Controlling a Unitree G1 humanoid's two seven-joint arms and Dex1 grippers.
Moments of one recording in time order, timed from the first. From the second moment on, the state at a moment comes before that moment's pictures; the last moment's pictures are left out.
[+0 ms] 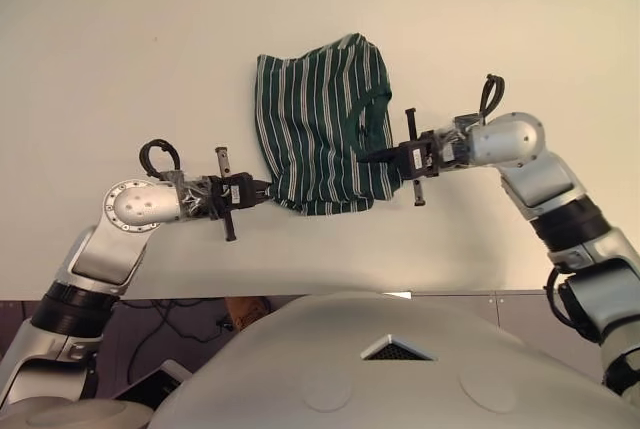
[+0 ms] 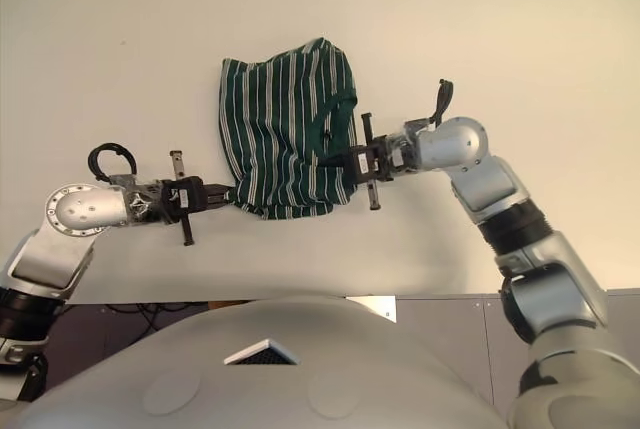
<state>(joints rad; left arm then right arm) 0.19 0.84 -0.19 -0.27 -0.24 0.09 -0.97 -0.30 -0.65 0.51 0.02 0.28 -0.08 1.19</state>
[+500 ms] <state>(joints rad) -0.30 0.61 -0.13 -0.02 -0.31 0.59 -0.68 -0.84 -0.32 0.31 0.81 0.31 0.51 1.10</state>
